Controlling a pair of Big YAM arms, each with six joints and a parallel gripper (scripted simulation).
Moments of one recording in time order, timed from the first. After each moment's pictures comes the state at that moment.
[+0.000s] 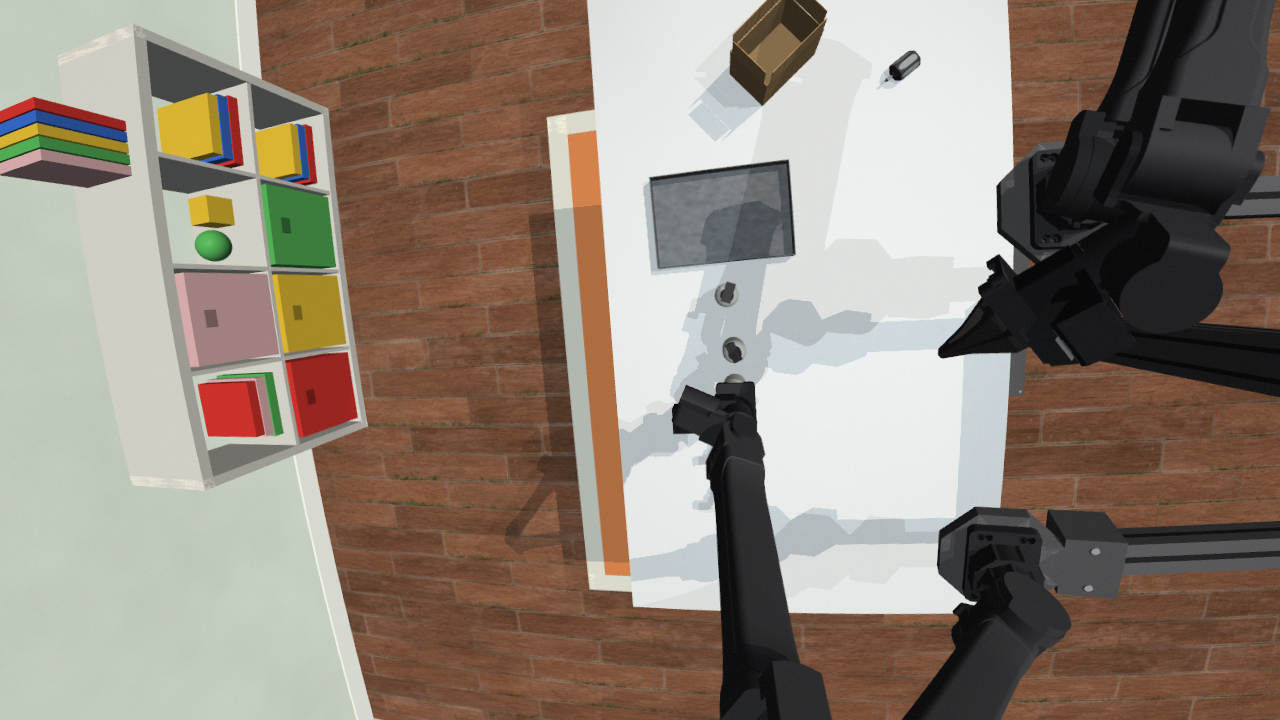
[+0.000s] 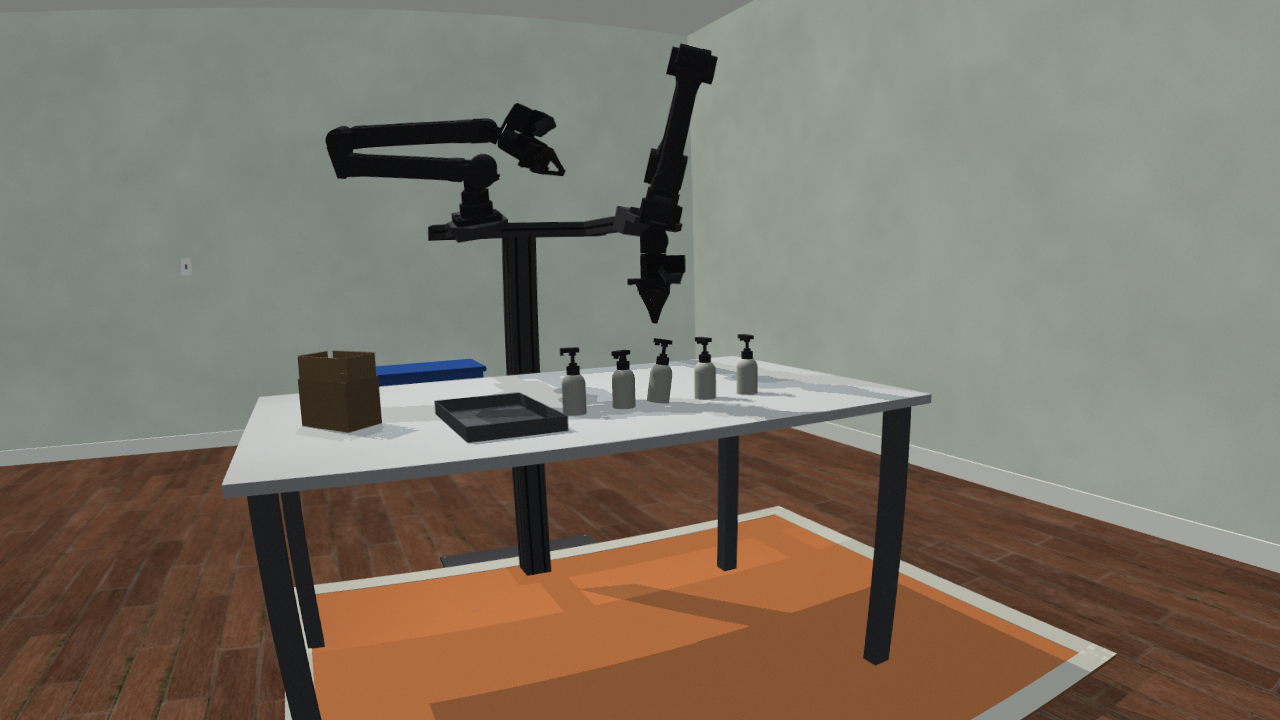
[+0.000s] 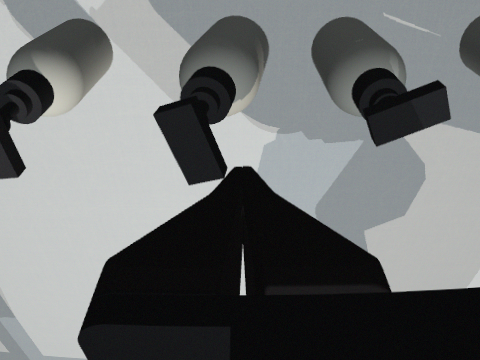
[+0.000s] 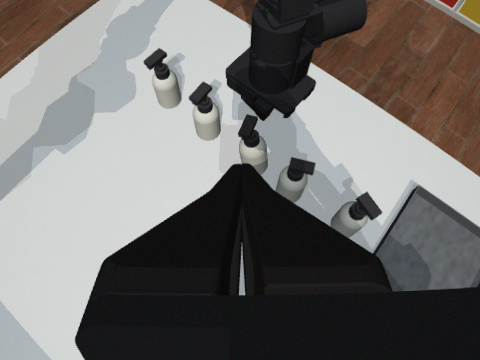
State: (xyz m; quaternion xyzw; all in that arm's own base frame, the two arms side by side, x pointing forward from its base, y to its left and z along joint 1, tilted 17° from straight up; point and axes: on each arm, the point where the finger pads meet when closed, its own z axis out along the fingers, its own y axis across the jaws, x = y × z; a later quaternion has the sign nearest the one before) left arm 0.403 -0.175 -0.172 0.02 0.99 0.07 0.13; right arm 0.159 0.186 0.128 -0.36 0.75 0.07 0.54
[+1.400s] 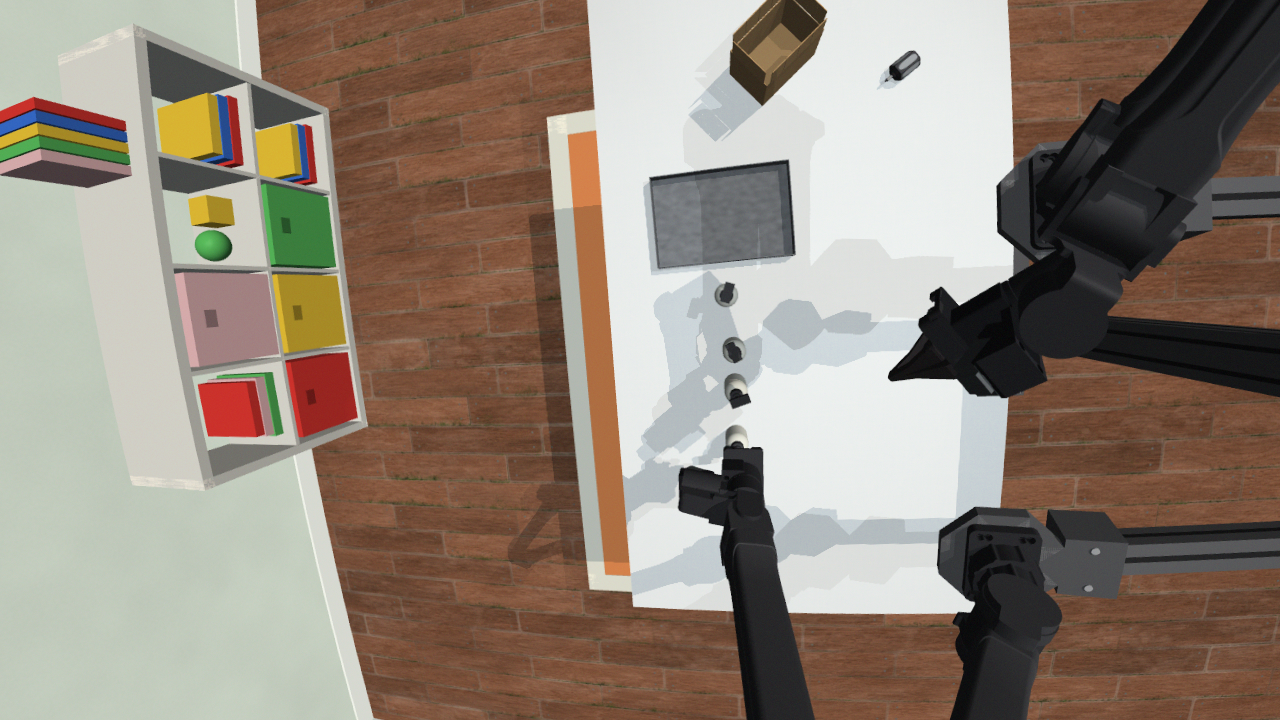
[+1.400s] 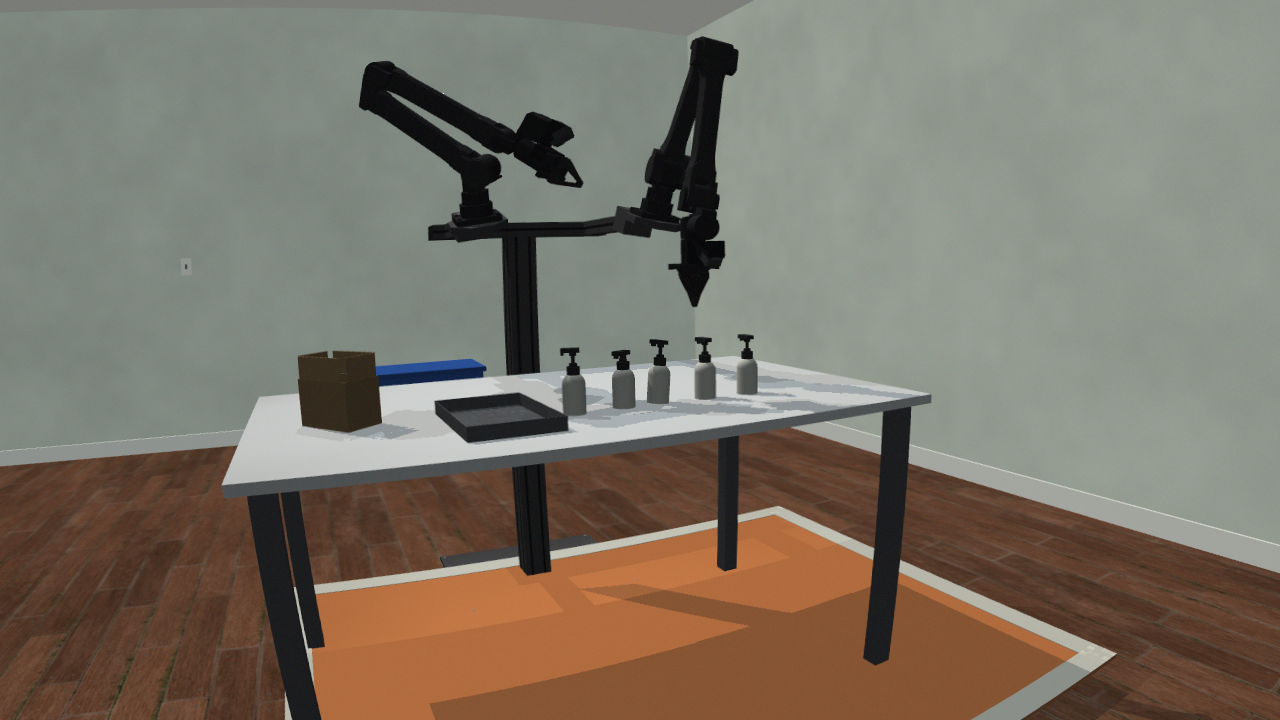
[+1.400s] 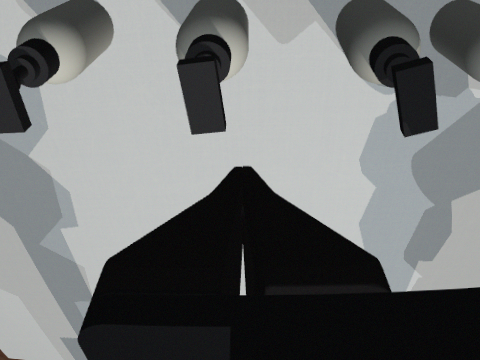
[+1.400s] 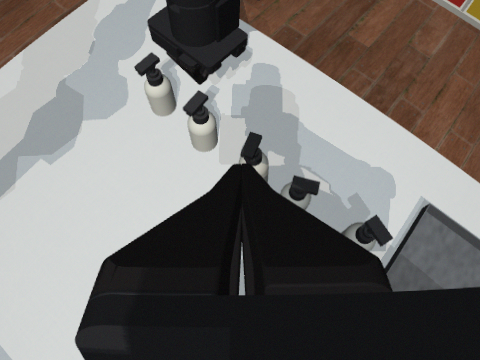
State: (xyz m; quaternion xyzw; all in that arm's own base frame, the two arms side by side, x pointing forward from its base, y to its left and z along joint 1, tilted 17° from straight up) left arm 0.390 -0.073 -0.129 0.04 0.99 0.07 0.13; right arm 0.207 0.214 0.103 -0.37 0.76 0.07 0.54
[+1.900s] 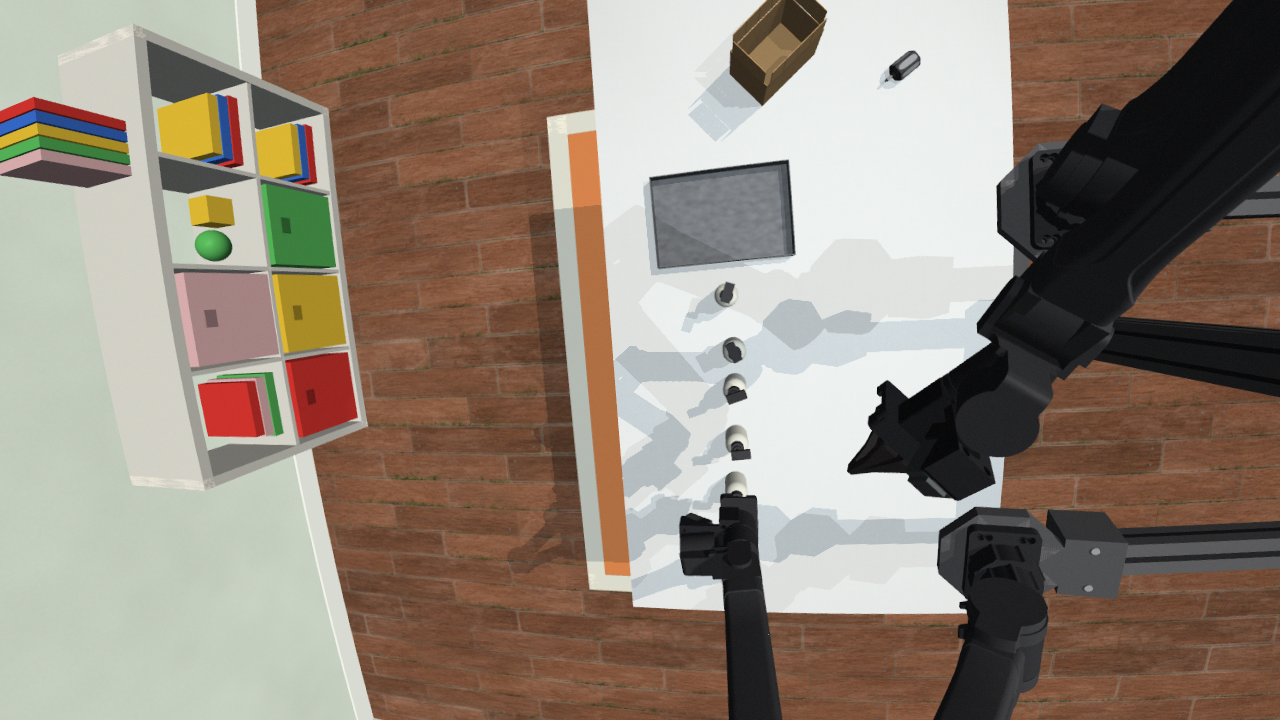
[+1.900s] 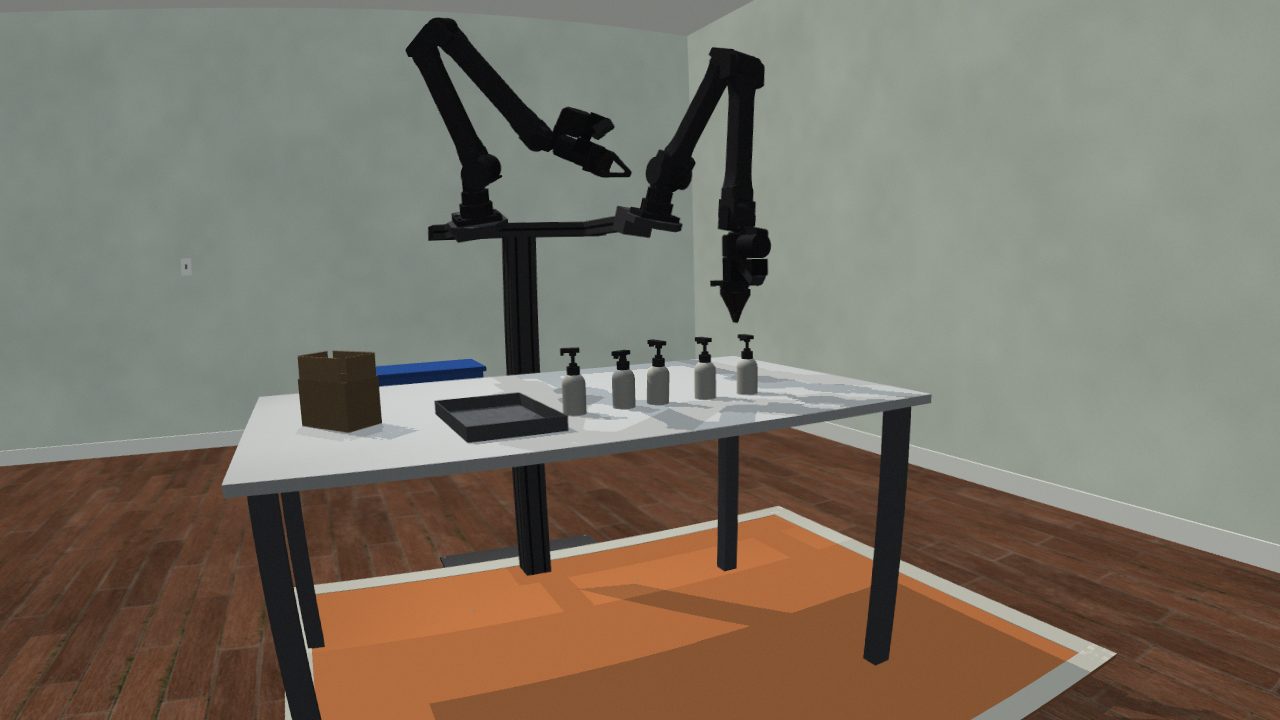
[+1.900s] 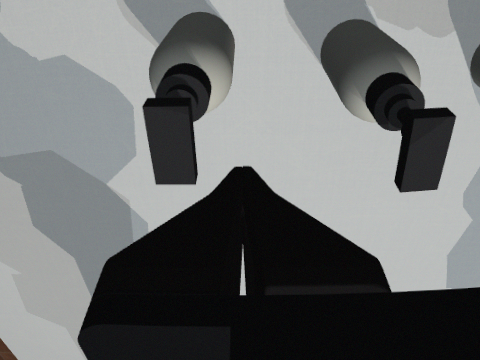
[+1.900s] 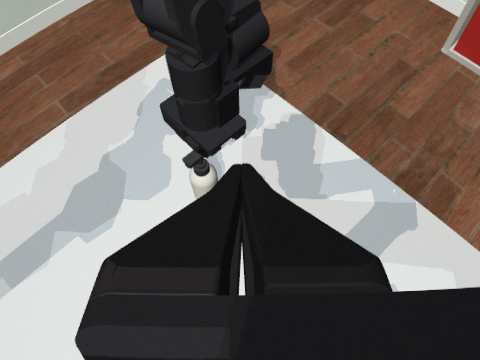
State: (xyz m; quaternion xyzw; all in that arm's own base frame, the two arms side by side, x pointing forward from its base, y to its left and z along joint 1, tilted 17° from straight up) left arm 0.413 0.036 -0.151 0.03 0.99 0.07 0.13; right arm 0.249 0.322 0.124 -0.40 0.71 0.12 0.56
